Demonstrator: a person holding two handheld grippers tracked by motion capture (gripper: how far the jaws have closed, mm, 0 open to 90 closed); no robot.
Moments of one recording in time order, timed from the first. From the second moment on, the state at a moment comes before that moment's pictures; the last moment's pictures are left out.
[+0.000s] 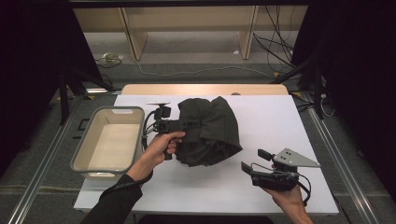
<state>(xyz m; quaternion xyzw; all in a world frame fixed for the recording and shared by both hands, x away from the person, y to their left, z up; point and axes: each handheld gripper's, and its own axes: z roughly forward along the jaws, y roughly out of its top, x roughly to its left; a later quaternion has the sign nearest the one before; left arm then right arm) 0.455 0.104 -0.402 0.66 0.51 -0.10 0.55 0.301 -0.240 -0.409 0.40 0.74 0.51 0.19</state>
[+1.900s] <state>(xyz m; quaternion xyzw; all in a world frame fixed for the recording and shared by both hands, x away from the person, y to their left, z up) 0.438 0.121 -0.383 0.73 0.47 -0.05 0.50 0.301 -0.242 -0.408 0.40 0.73 0.52 0.19</state>
